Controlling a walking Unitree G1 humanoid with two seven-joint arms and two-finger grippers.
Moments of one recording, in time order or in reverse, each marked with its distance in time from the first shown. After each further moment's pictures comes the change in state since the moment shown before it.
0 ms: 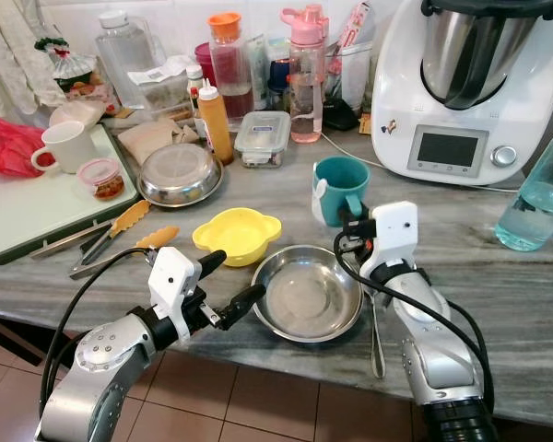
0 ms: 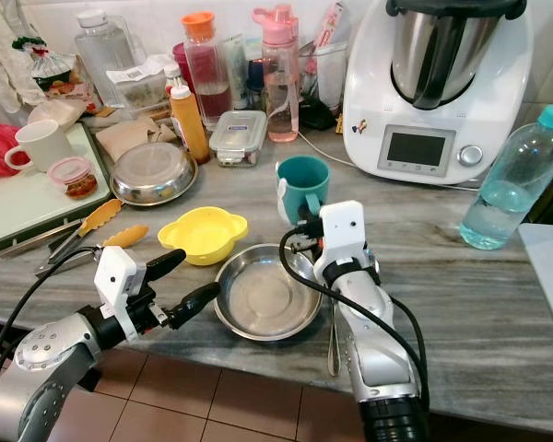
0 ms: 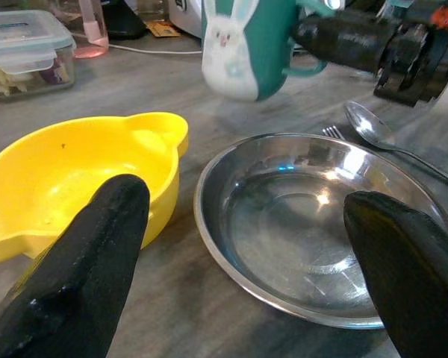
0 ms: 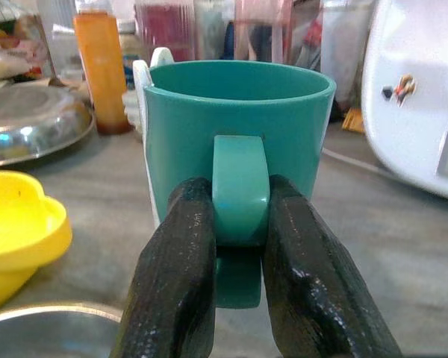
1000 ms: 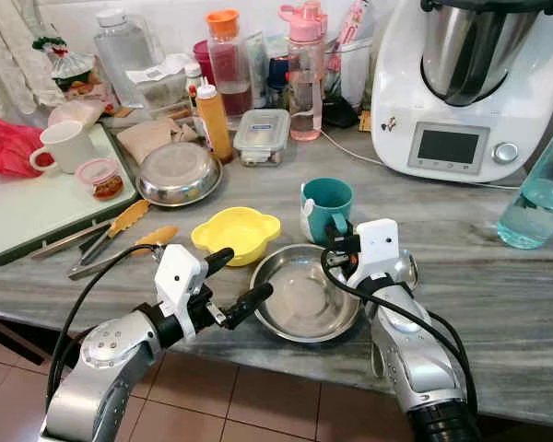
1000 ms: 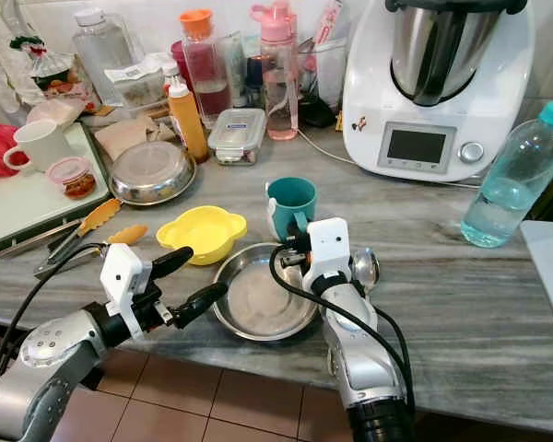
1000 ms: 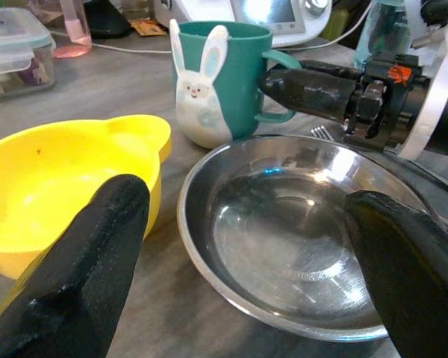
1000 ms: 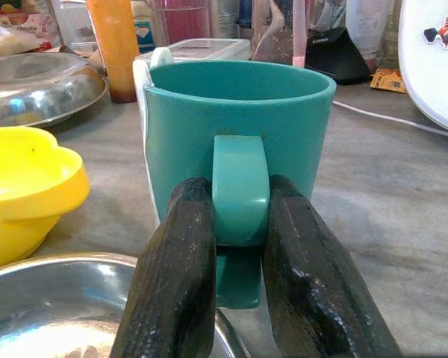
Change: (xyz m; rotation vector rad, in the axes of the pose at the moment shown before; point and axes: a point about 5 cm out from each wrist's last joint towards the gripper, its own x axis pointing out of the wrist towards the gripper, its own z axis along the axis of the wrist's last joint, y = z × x) left arm 0.005 -0.002 -0.001 -0.002 -0.007 -0.029; right arm 0.001 0.012 -0.023 0.032 0.041 0.025
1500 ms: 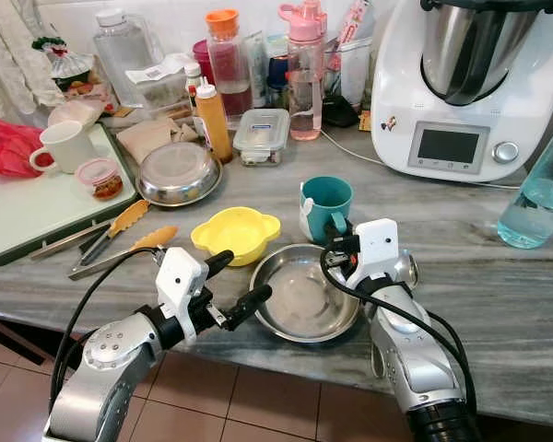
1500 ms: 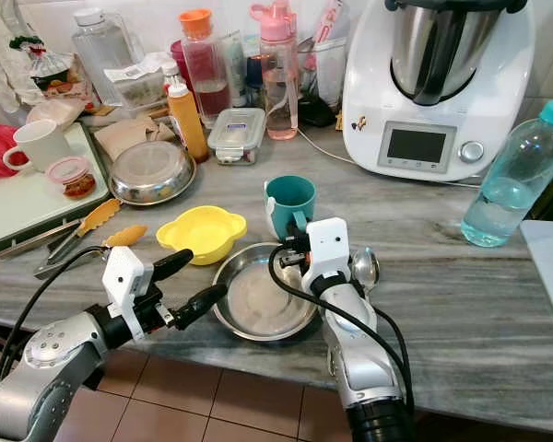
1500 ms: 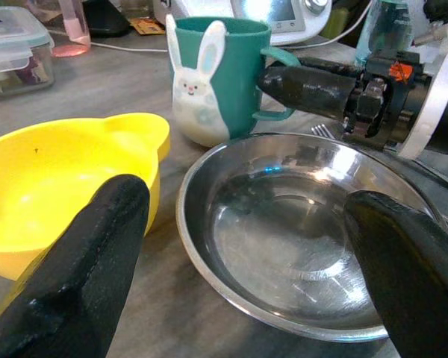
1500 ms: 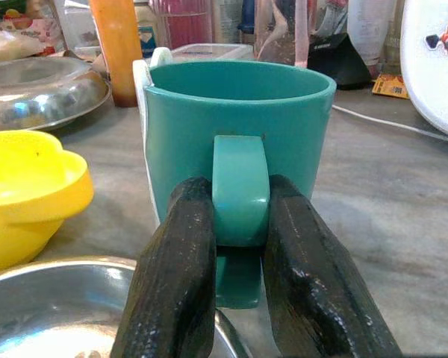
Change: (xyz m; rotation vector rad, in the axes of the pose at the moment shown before) left arm 0.002 -0.001 -0.001 0.004 -0.002 -0.003; right arm 0.000 0.002 -0.001 -0.006 -0.009 0.005
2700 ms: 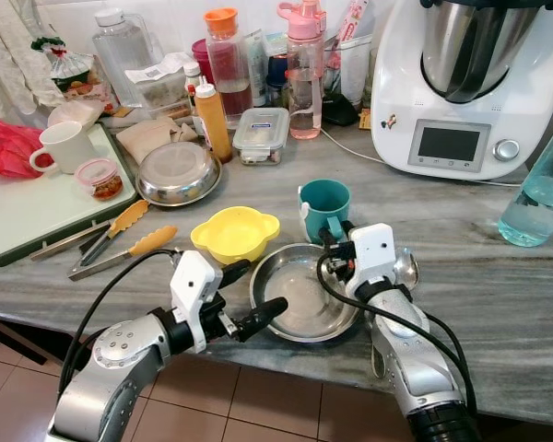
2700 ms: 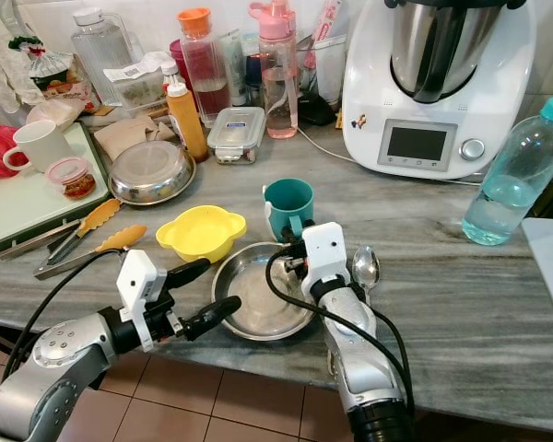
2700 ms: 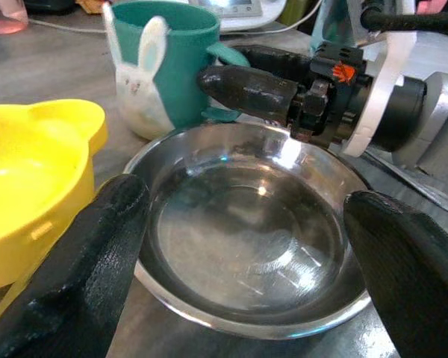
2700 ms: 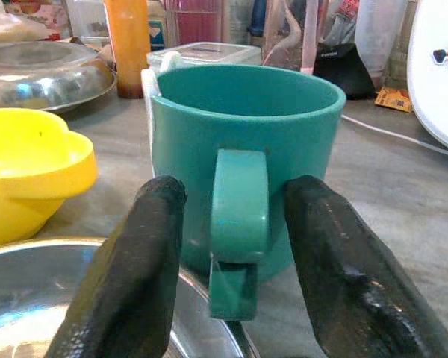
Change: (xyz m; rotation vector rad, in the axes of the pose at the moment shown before) left arm 0.005 -0.012 -0.002 -0.047 0.034 -0.106; right arm -0.002 0.001 -0.003 -0.082 -0.015 0.017
